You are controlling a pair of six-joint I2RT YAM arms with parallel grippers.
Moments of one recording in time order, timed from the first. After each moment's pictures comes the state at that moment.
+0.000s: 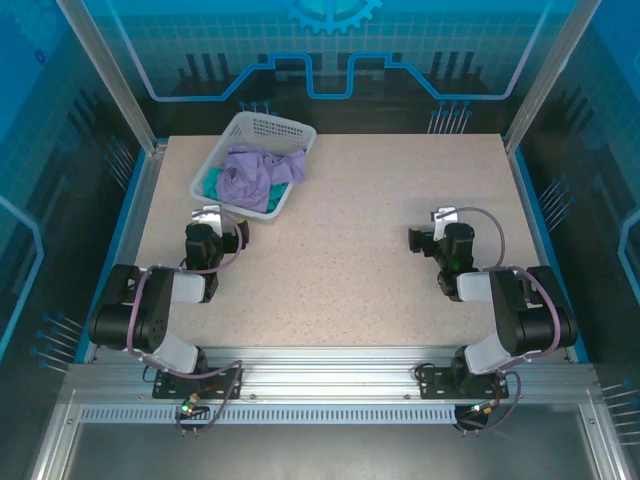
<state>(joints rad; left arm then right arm) -0.02 1.54 0.38 0.79 -0.10 -0.09 0.08 1.52 0.40 0.66 0.10 -0.05</state>
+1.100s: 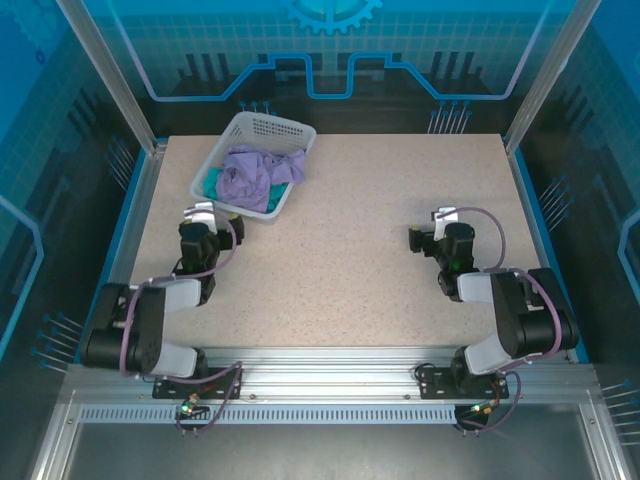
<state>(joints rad) -0.02 1.36 0.38 0.68 -0.17 -0.13 0.08 1.48 0.40 0.62 0.11 -0.05</state>
